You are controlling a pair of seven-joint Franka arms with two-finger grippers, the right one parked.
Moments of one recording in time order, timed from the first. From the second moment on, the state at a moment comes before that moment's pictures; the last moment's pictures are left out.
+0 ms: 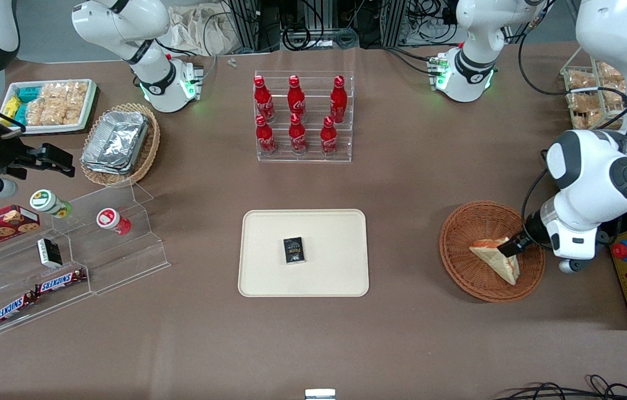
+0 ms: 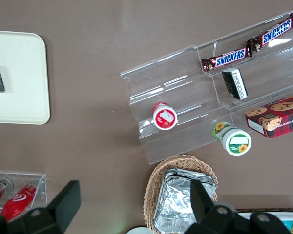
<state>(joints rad) 0.17 0.31 -0.21 -1.95 0.01 2.32 -0.74</state>
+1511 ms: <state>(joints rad) 0.16 0.45 -0.21 -1.94 0.18 2.41 -0.97</state>
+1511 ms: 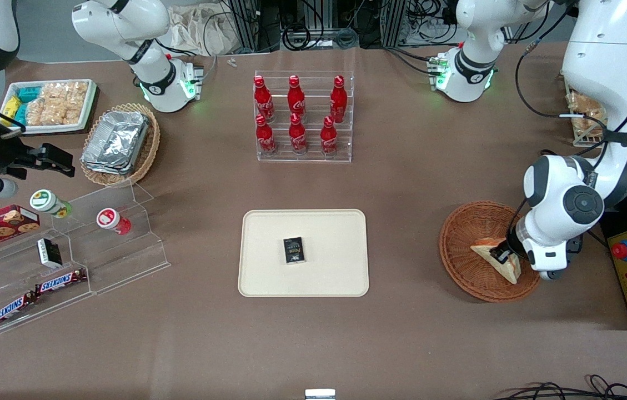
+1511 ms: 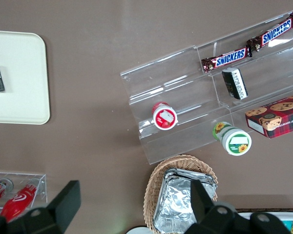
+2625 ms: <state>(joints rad) 0.03 0.50 -0.62 -1.36 0.24 1.75 -0.75</state>
